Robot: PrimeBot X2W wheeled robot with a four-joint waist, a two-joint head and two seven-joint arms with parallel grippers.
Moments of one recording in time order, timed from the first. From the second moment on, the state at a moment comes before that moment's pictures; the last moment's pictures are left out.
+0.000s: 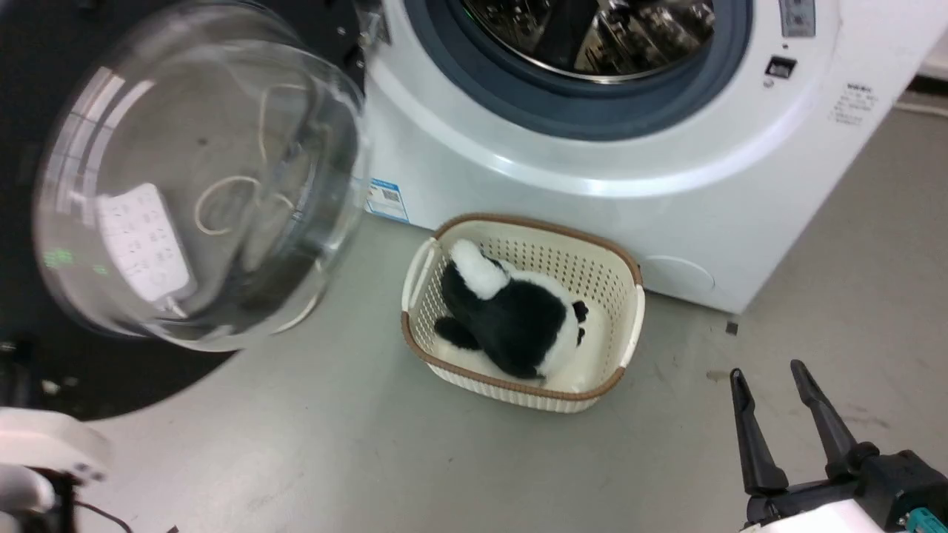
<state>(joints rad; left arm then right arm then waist) -0.08 0.39 0.16 0.09 -0.47 0.17 0.00 0.07 -0.07 0.01 -0.03 0.13 0.13 -0.26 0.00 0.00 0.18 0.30</state>
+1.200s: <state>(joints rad) -0.11 0.36 0.07 0.06 -0.40 0.12 -0.22 0.04 -0.08 -0.05 -0.04 0.10 0.13 -0.26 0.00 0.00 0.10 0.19</state>
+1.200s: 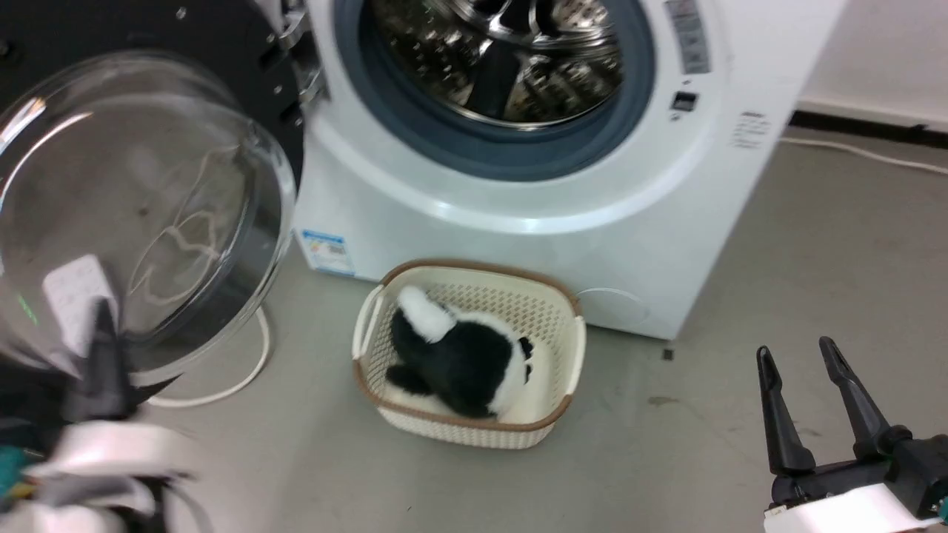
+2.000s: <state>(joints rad) 0.02 0.17 -0.21 0.04 -0.23 0.15 -0.25 0.07 -0.06 -0.07 -0.07 0.05 0.13 -0.26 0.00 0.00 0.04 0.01</state>
